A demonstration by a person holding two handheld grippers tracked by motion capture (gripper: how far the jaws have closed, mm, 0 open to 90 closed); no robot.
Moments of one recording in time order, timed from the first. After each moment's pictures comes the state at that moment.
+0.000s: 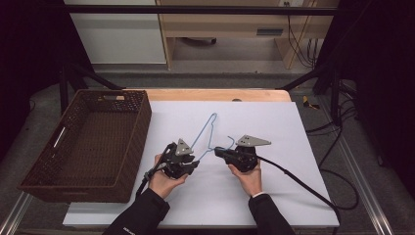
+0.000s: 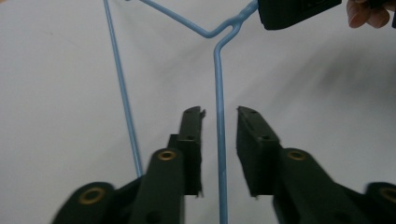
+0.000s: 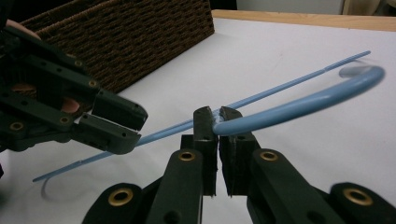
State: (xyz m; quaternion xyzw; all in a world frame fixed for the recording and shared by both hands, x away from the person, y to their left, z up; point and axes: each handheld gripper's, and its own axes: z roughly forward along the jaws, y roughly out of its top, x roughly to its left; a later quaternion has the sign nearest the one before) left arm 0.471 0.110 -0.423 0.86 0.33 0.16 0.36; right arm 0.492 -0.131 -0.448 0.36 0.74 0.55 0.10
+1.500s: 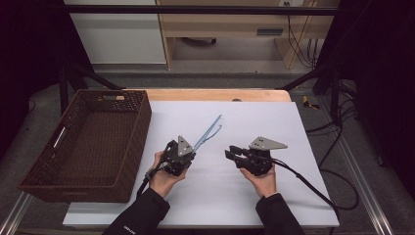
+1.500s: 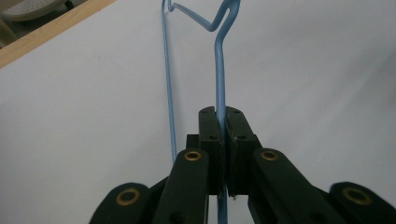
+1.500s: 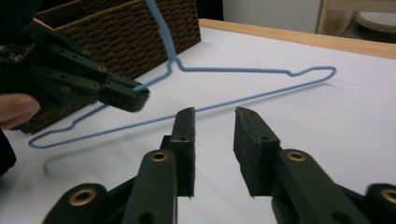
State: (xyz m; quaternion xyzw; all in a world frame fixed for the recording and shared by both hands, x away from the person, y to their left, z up) left arm 0.471 0.110 -0.414 0.85 0.33 0.23 0.35; right arm 0.468 -0.164 -0.424 0.36 0.75 0.54 0.14
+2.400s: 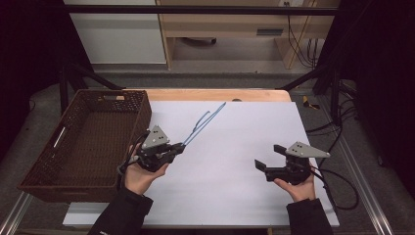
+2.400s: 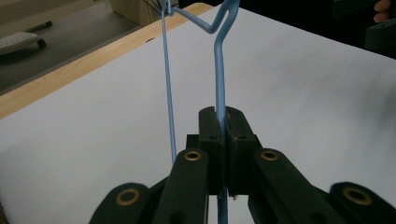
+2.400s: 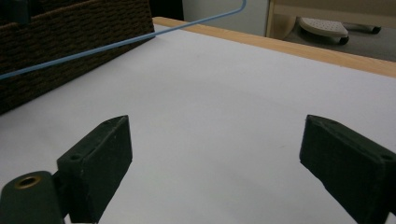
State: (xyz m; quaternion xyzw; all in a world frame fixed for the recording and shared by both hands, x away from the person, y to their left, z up) left arm 0.447 0.156 -0.343 0.82 0.29 0.18 0.45; right arm 0.432 -0.240 -0.398 0.39 0.74 0.51 0.21
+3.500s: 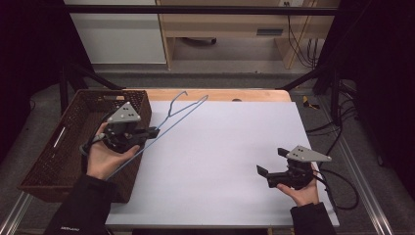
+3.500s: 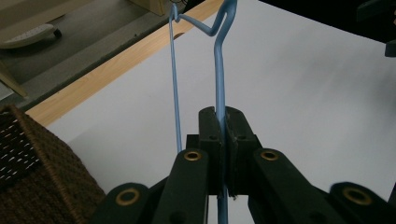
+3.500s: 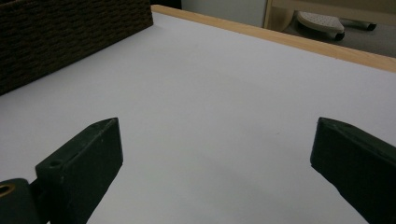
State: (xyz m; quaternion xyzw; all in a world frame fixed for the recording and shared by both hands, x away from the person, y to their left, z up) left arm 0.461 0.215 -0.277 0.84 0.30 0.19 0.41; right arm 0.422 -0.243 -0.399 0.39 0.75 0.49 0.21
